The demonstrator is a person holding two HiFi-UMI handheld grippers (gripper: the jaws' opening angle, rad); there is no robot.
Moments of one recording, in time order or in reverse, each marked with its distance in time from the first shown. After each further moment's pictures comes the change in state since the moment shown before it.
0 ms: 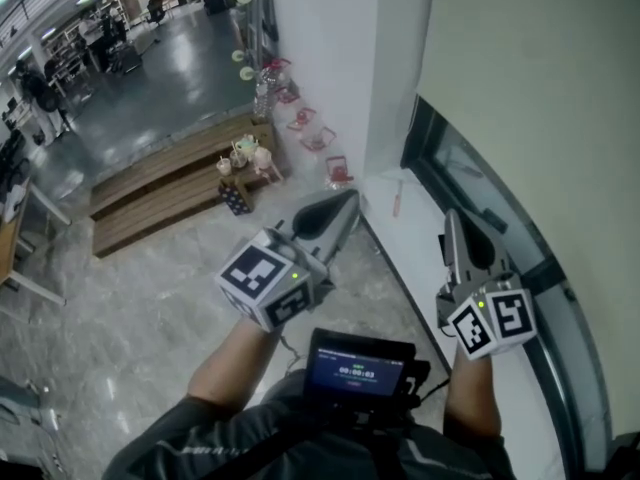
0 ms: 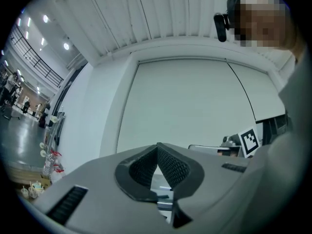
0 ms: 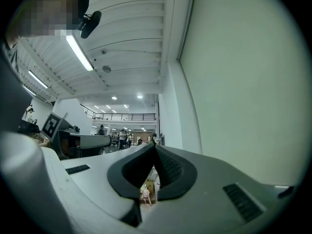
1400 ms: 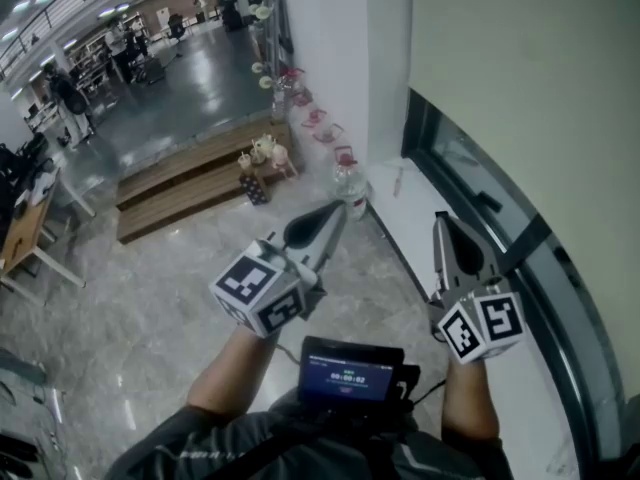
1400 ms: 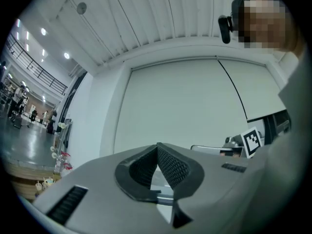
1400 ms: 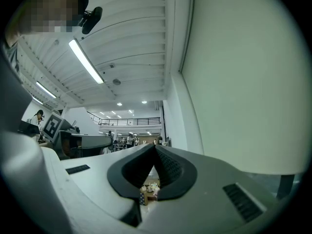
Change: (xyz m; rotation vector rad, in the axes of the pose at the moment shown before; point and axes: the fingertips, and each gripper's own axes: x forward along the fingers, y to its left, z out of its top) left arm -0.119 -0.186 0.012 0.015 0.006 0.085; right arm -0.201 0.075 0.025 0.030 -0.046 0.064
